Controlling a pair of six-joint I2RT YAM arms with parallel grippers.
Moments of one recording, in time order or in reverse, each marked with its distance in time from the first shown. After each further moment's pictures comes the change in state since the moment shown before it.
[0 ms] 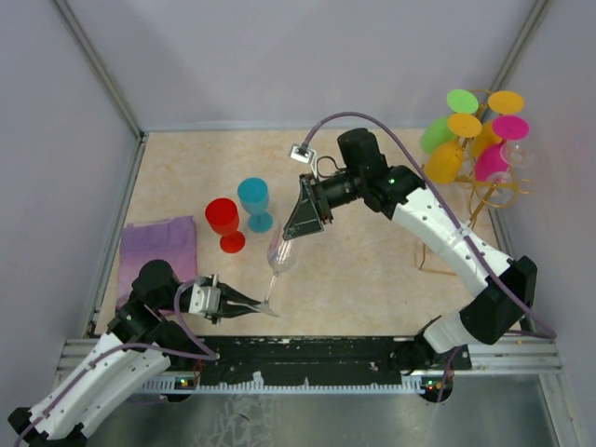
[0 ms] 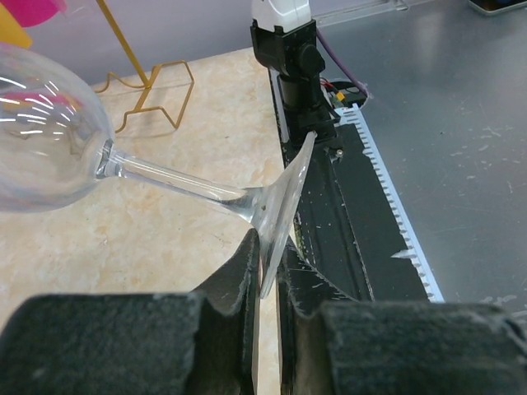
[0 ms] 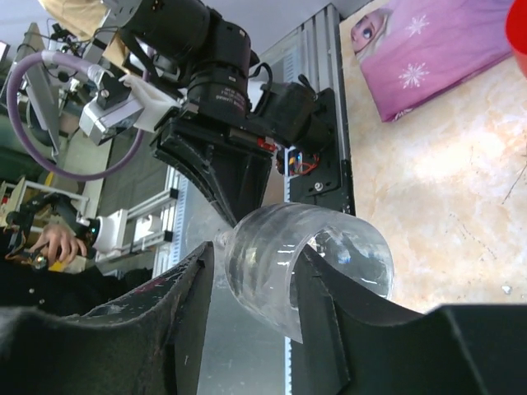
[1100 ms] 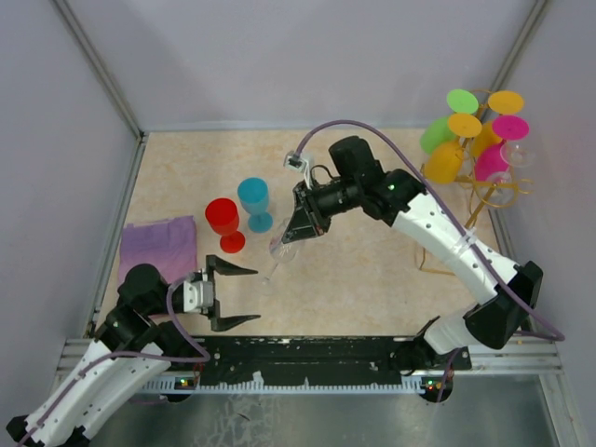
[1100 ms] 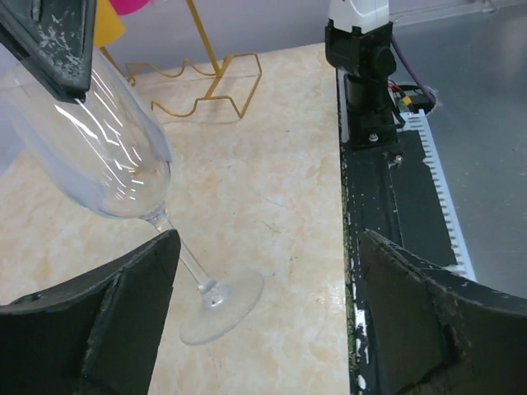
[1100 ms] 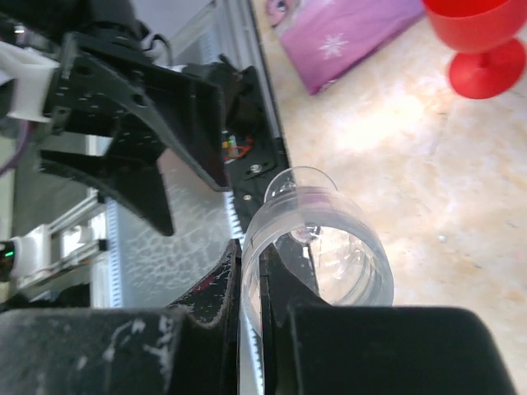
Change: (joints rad) left arm -0.005 -0.051 0.069 -0.112 -0.163 0.024; right arm 0.078 -0.030 0.034 -0.166 0.254 -0.102
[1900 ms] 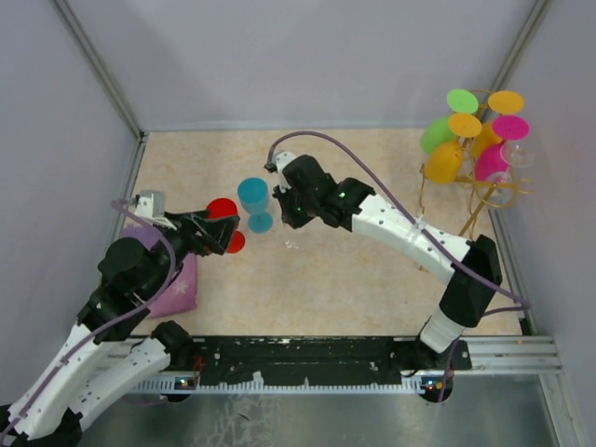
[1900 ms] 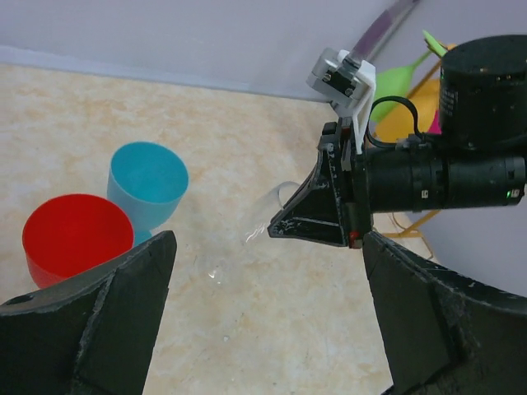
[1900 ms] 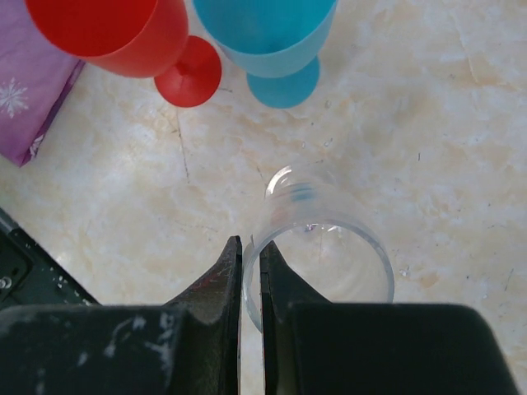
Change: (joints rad) left arm 0.000 0.205 0.305 -0.010 -0.979 -0.717; right arm 0.163 0.169 0.025 0.056 0.896 -0.008
